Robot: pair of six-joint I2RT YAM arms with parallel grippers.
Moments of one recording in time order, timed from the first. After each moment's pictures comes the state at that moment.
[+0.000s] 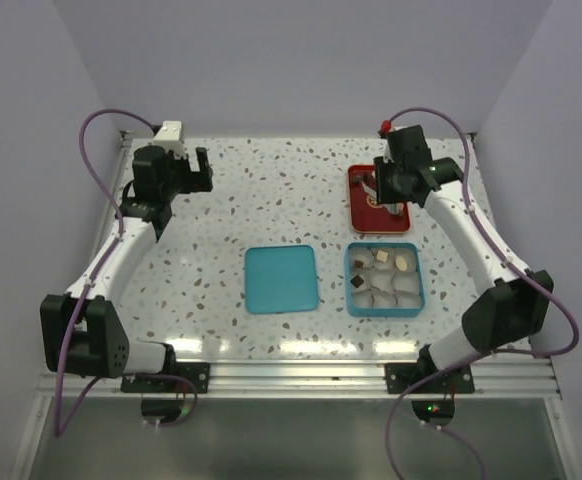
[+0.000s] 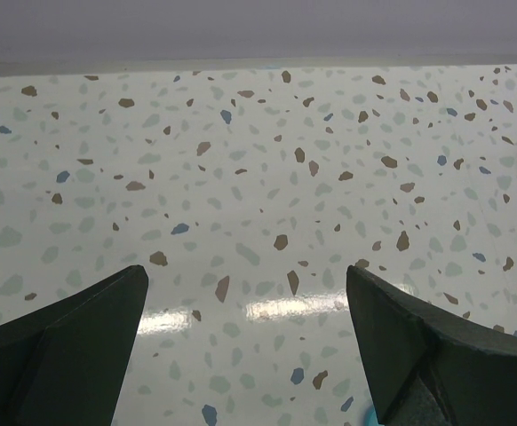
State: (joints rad) left arm -0.09 1.36 1.06 -0.05 0.03 -0.09; right arm 0.32 1.51 1.51 -0.90 0.17 0.16
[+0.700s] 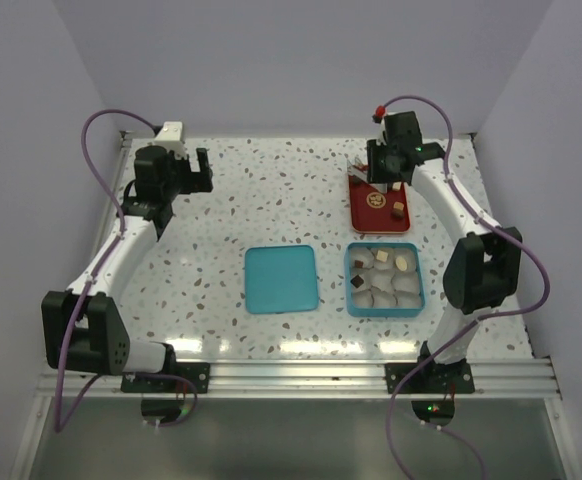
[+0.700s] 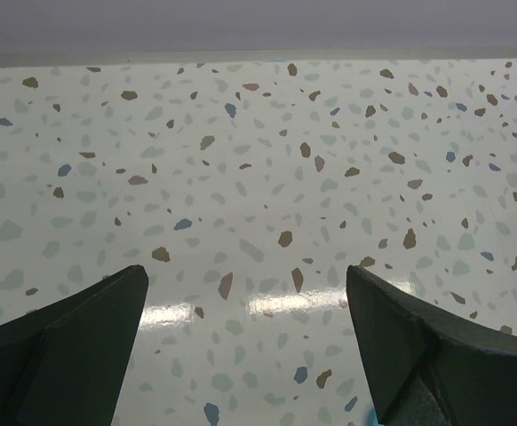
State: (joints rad) left arm -0.09 1.37 1.06 -0.05 0.02 -0.09; right arm 0.23 1.80 1.64 -0.67 0.04 0.13
